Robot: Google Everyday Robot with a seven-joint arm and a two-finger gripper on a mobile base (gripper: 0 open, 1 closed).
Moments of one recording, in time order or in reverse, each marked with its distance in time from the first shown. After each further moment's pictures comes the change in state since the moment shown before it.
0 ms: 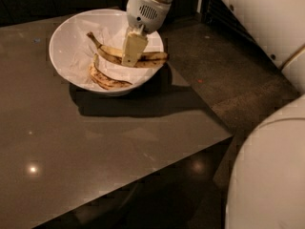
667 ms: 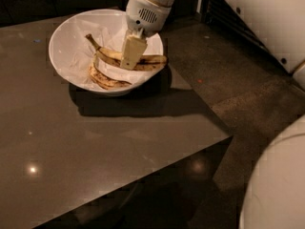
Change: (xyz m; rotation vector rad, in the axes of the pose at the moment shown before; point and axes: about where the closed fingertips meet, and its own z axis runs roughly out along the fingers) arm -0.002 0.011 0.002 0.008 -0.015 0.007
